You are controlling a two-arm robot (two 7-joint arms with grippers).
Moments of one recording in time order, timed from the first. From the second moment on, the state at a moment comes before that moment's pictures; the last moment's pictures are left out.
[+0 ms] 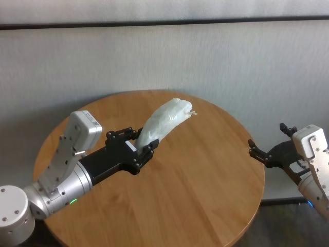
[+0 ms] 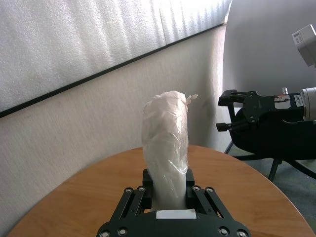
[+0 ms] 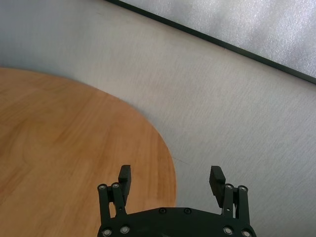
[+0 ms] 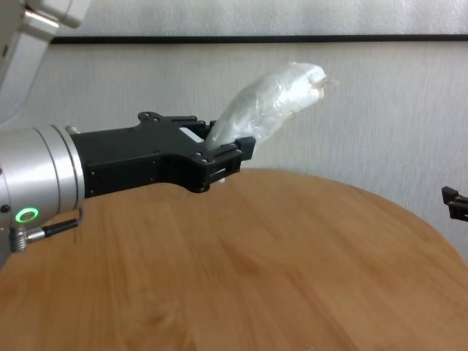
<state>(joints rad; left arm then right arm) -0.21 0.45 0.41 -1.63 -0.25 -0.06 -0.48 0.20 0.60 -0.45 -1.41 0.25 -0.12 -0.03</state>
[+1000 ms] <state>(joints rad) -0.21 0.45 0.41 -1.63 -0.25 -0.06 -0.48 0.20 0.60 -0.45 -1.41 0.25 -0.12 -0.03</state>
